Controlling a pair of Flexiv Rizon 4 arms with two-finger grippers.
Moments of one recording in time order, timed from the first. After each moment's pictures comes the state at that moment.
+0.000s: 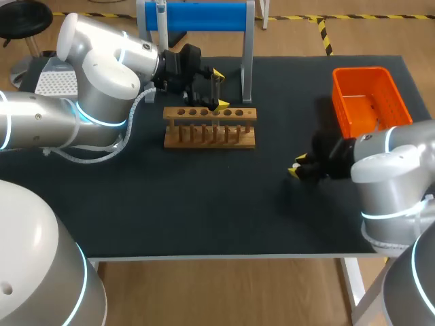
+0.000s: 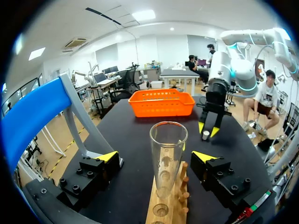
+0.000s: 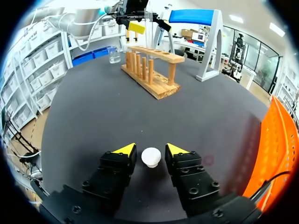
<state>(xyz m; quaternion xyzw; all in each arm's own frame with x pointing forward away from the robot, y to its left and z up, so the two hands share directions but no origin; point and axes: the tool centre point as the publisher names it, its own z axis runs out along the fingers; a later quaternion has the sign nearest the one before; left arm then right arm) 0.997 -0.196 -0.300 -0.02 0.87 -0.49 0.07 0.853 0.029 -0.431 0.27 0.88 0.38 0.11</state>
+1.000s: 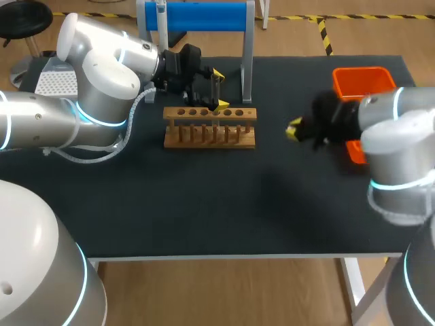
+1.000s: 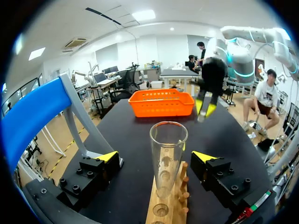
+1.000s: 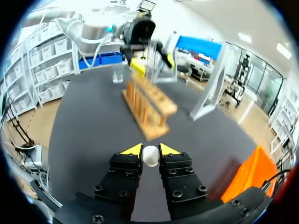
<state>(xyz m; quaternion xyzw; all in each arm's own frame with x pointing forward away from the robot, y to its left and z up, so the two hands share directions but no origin) 0.997 -0.196 -0.300 -0.02 0.87 -0.49 0.07 0.895 0.048 -0.327 0.20 0.87 0.42 0.16</state>
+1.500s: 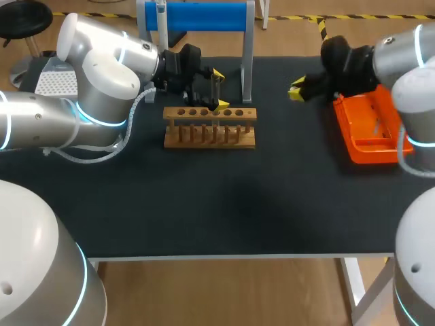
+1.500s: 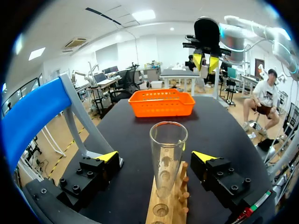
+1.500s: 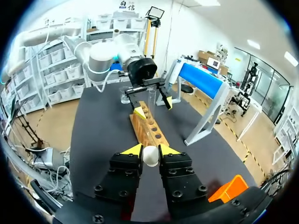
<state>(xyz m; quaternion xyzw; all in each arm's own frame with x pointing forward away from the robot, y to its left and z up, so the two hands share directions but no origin) 0.997 -0.196 -0.300 -0.02 0.87 -0.49 0.07 0.898 0.055 -0.220 0.16 0.88 0.42 0.12</state>
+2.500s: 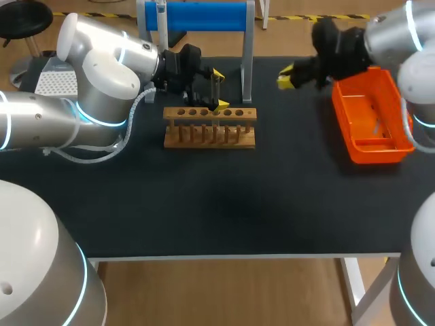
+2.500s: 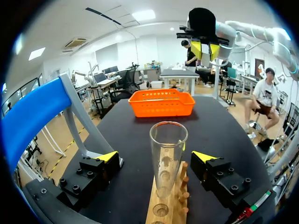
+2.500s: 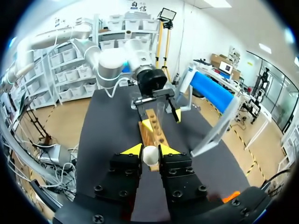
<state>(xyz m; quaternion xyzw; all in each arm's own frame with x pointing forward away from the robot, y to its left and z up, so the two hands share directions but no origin) 0.997 -0.196 -0.300 -0.02 0.87 -0.49 0.07 0.910 0.091 -0.196 0.11 0.89 0.43 0.09</state>
